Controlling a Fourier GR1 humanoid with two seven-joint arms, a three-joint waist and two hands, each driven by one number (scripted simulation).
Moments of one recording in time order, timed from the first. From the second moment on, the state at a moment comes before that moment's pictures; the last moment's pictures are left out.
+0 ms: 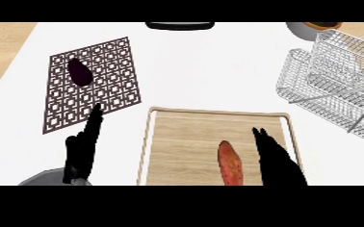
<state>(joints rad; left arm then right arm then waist) 0.04 0.30 -0.32 -1.40 0.19 0.40 -0.02 -0.05 -0.44 0.73 -1.99 0.63 0.00 1.25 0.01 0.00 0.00</state>
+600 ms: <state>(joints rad) 0.05 0.30 -0.31 -1.41 0.18 0.40 0.00 -0.08 -0.23 0.66 -1.85 0.69 0.13 1.25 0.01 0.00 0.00</state>
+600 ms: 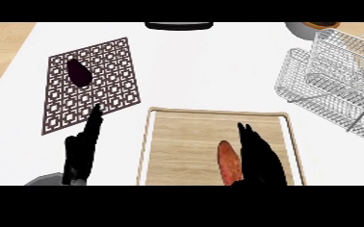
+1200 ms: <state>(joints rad) 0.06 0.28 -0.30 -1.41 0.17 0.39 -0.02 -0.04 -0.10 0.61 -1.78 0.74 0.19 1.23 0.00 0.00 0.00</state>
